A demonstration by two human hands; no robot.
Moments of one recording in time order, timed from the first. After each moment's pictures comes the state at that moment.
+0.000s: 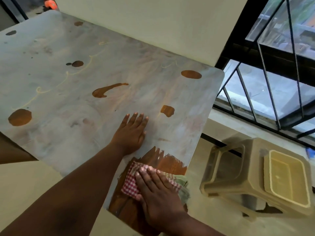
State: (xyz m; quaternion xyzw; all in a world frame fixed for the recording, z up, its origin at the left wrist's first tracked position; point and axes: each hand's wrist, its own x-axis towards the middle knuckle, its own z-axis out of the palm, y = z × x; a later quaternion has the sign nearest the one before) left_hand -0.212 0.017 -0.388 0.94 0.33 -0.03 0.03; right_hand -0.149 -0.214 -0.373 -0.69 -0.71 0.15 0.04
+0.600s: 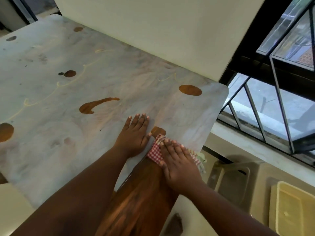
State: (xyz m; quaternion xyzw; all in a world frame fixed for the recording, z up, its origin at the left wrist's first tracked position) left_hand -0.122 0.067 -0.395 0.92 0.38 -0.02 0.07; right_hand 0.028 -0.105 -0.389 -0.71 -0.68 0.15 0.02
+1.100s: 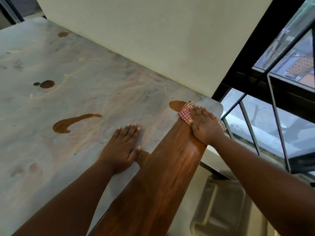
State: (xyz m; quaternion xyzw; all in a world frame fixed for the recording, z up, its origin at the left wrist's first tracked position) left_hand -0.094 0.102 -0.403 0.92 0.38 -0.01 0.10; right_hand 0.244 0.049 -0.400 -0.77 -0.63 0.08 -0.03
